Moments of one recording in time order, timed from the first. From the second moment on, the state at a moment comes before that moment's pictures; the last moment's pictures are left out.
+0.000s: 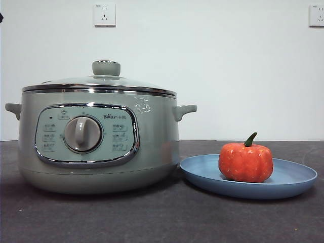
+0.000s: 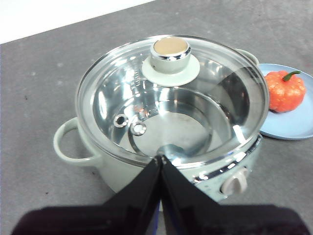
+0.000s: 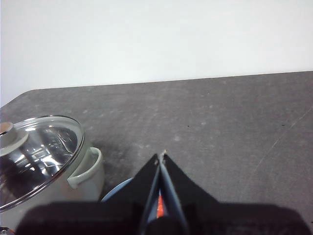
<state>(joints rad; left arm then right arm) -0.58 0.53 0.68 -0.60 -0.13 0.00 0.52 0.37 0.60 -0.41 0.27 0.18</state>
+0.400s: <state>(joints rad) -0.25 0.12 0.38 -0.30 -0.08 0.02 0.52 0.37 0.60 -0.41 0.27 0.18</state>
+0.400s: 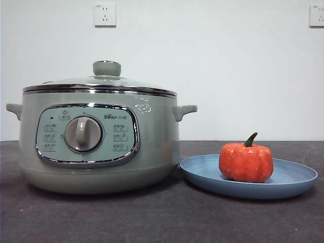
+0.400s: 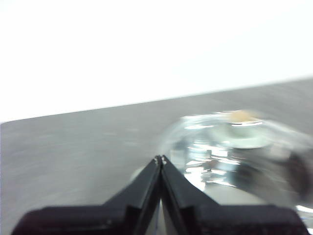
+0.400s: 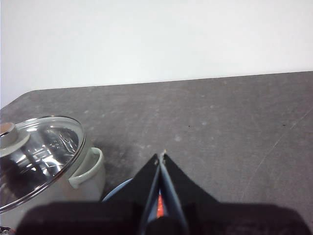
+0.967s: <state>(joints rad) -0.12 0.00 0.02 -0.13 -0.02 0.02 0.52 0.37 0.60 -0.43 0.27 0.18</state>
